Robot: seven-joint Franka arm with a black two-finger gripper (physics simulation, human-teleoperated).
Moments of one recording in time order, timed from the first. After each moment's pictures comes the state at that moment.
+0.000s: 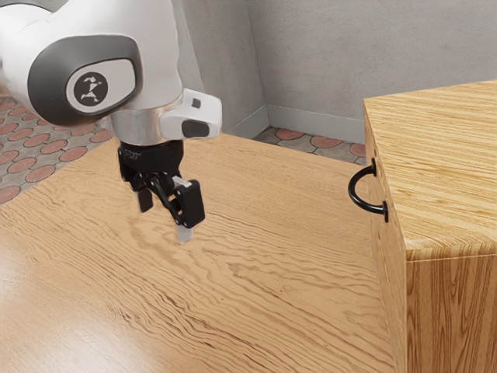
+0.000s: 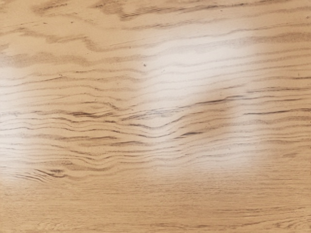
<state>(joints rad) 0.08 -0.17 -0.19 -1.64 0.14 1.39 0.01</state>
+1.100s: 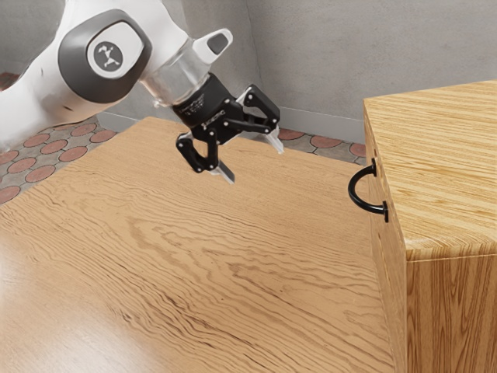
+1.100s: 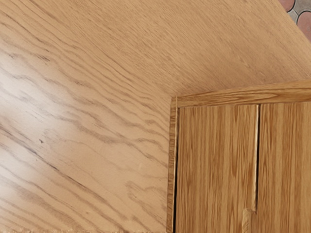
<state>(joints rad) 0.06 0.01 -0.05 -1.53 -0.38 1.80 -0.62</state>
